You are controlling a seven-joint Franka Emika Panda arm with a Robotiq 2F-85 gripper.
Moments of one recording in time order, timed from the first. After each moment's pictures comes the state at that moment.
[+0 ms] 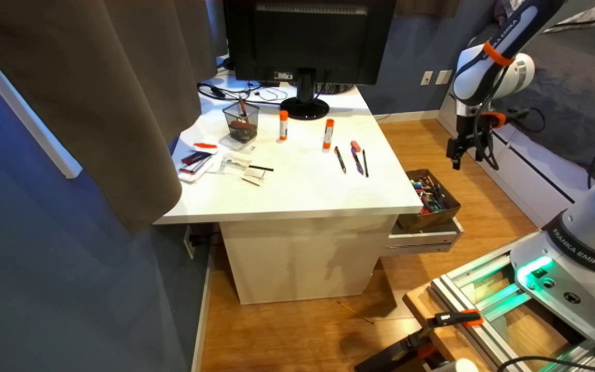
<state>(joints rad) -0.16 0.32 -0.15 -2.48 -0.24 2.44 -0.05</state>
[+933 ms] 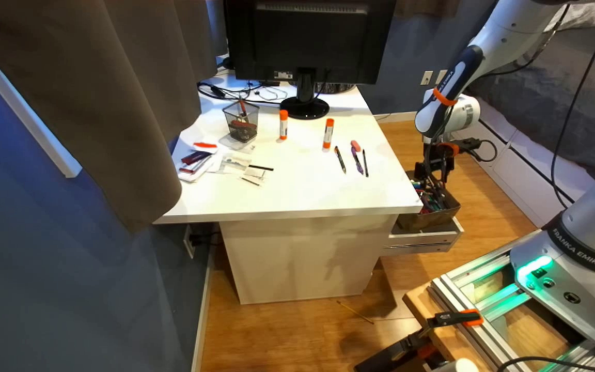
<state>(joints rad) -0.16 0.79 -0.10 -2.14 -0.12 2.55 -0.04</state>
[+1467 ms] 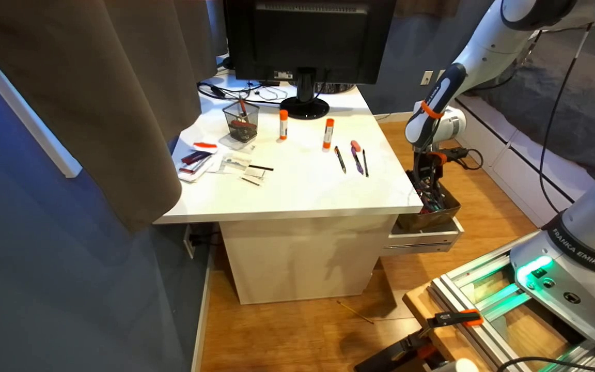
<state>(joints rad) -0.16 0.94 -0.08 -2.00 -0.11 2.56 -0.04</state>
